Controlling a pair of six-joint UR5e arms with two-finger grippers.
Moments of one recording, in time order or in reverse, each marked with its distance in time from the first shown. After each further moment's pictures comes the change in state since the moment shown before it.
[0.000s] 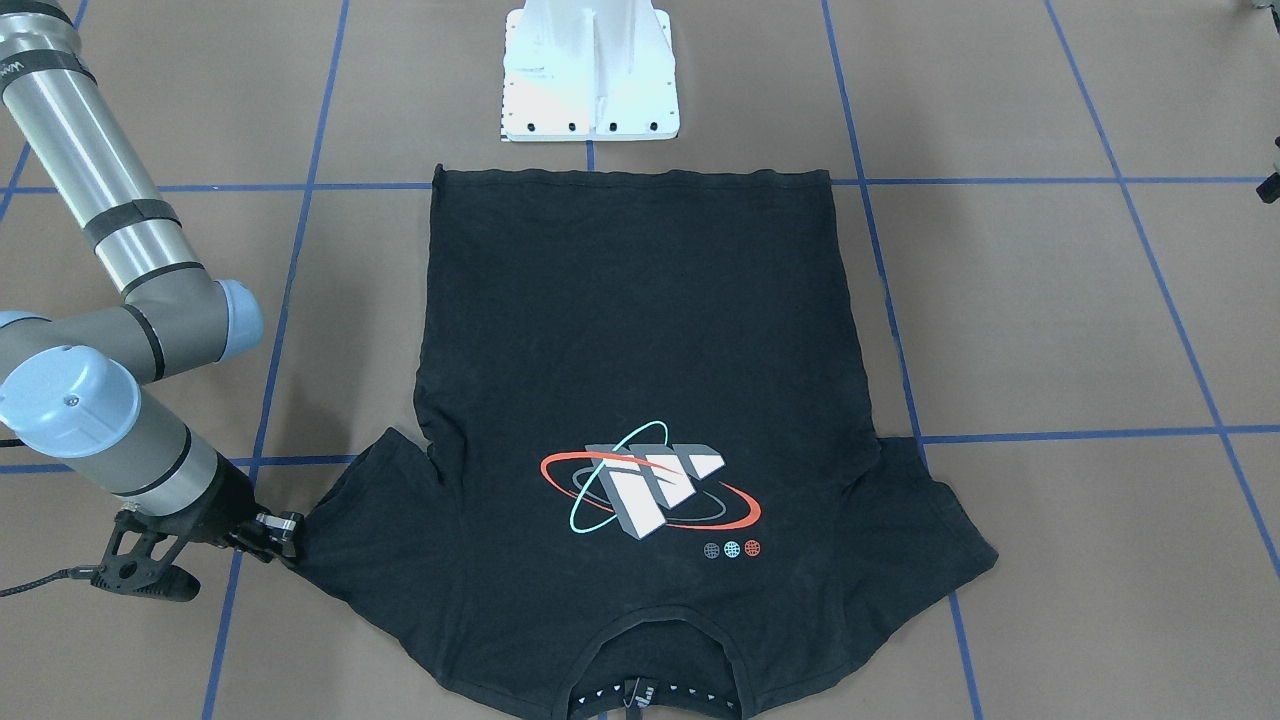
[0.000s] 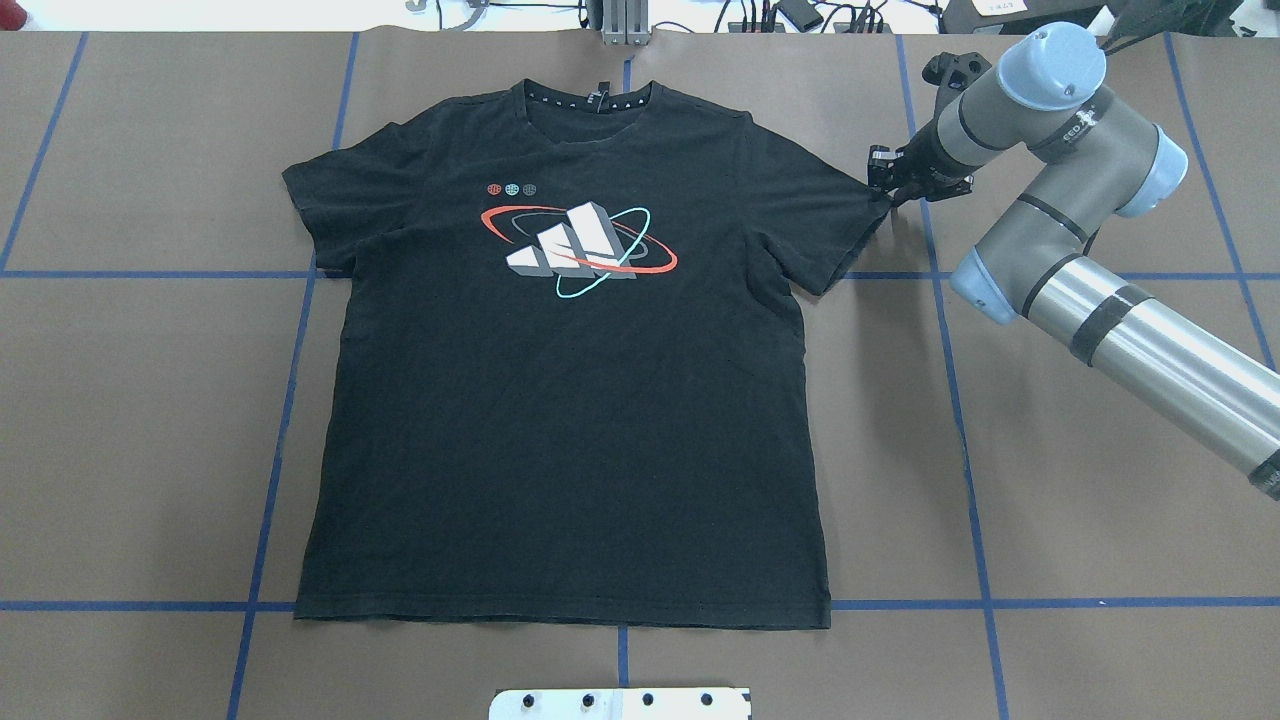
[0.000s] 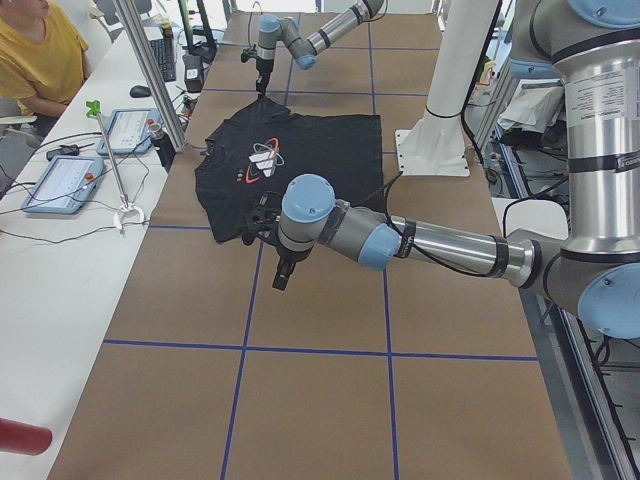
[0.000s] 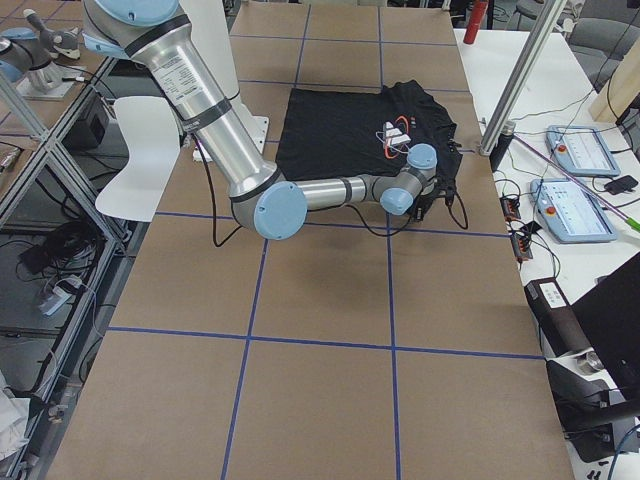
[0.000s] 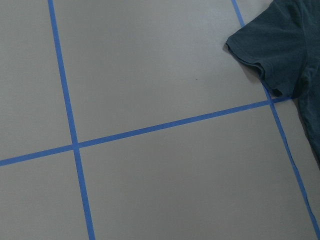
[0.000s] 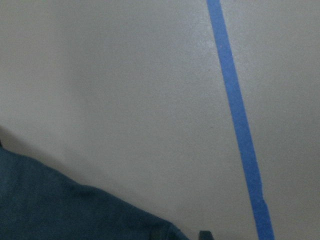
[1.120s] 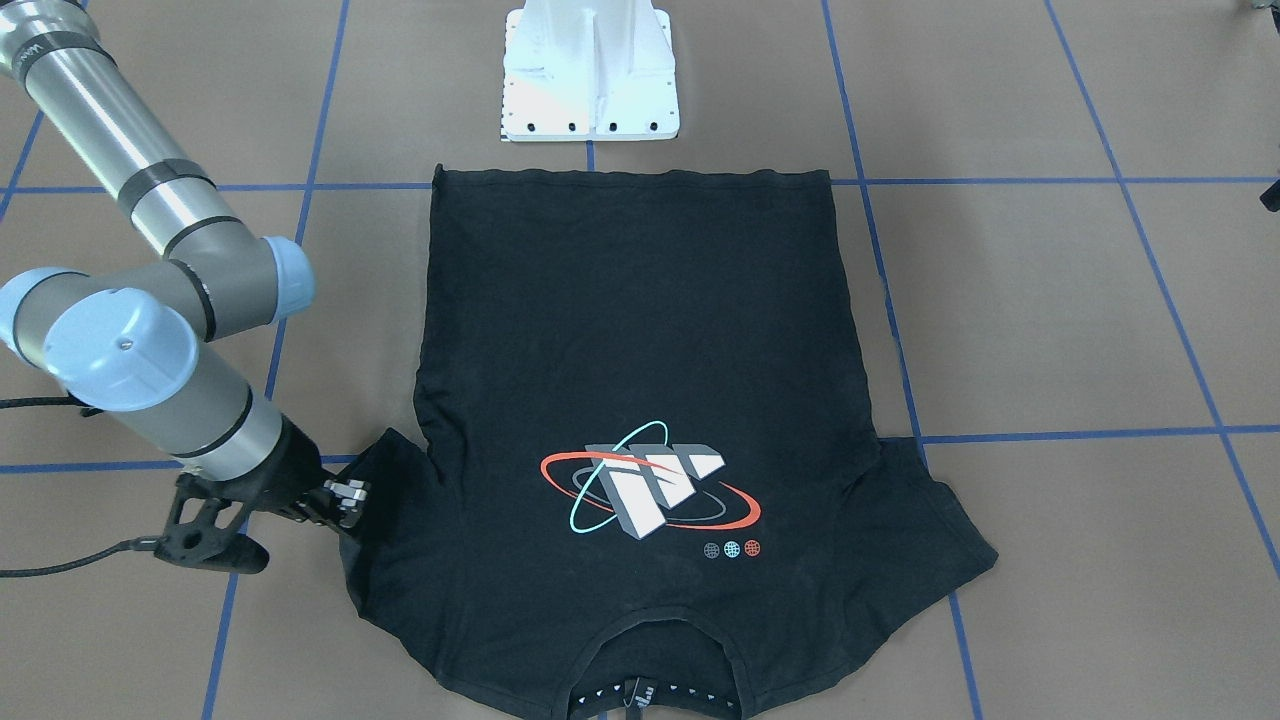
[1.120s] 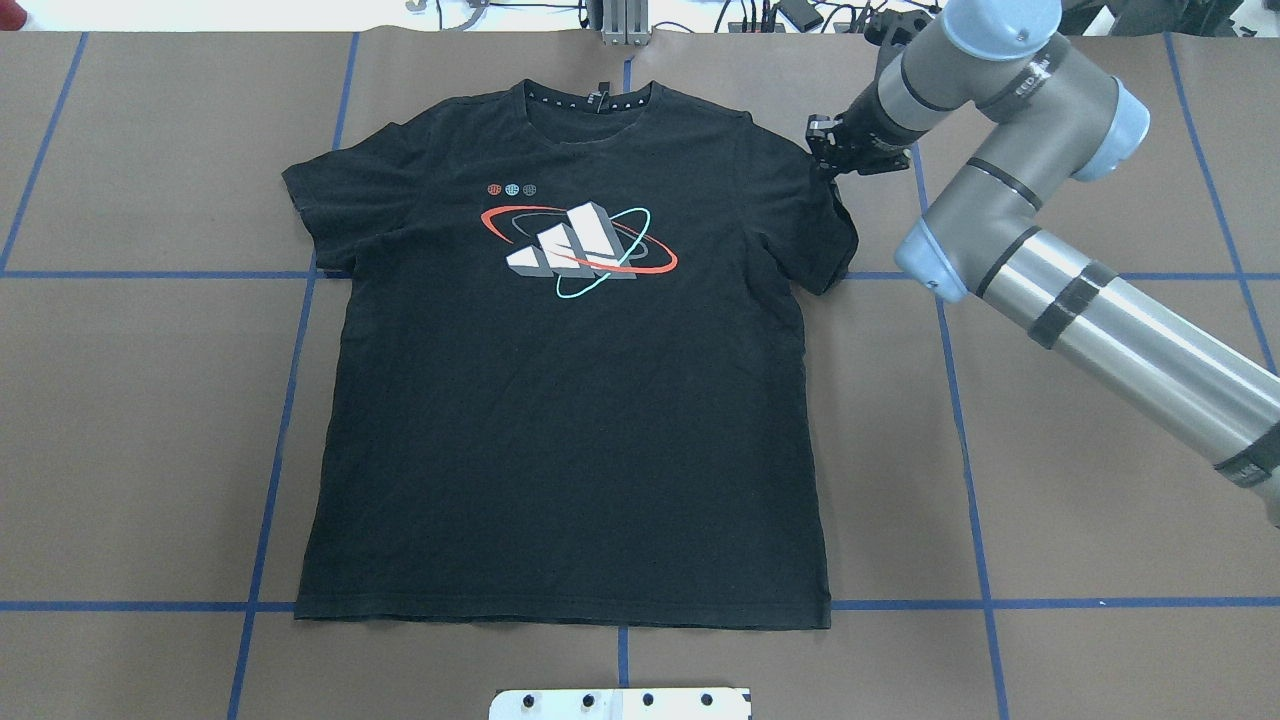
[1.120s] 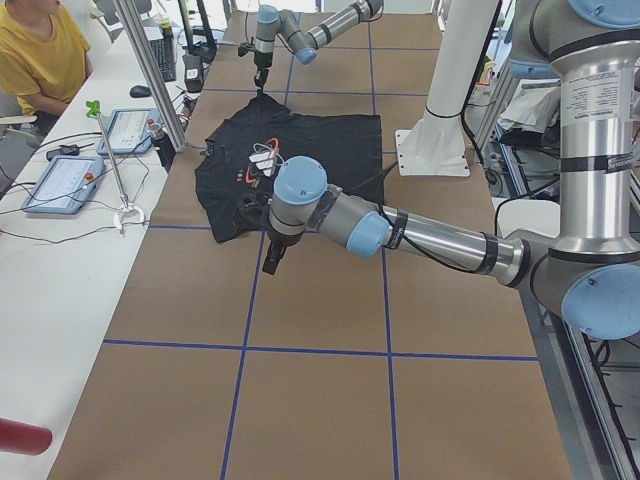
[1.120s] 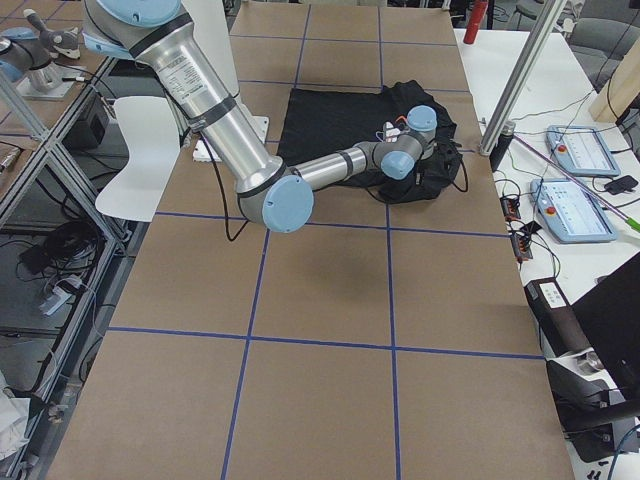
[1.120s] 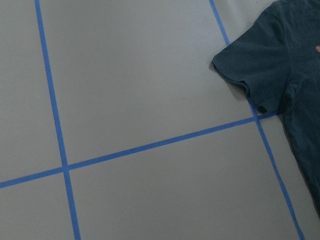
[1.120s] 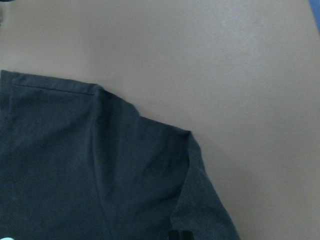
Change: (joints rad) left arm 0.005 -0.081 -0.010 -0.001 -0.001 -0.081; right arm -0.031 0.086 0.166 -0.191 0.025 0.072
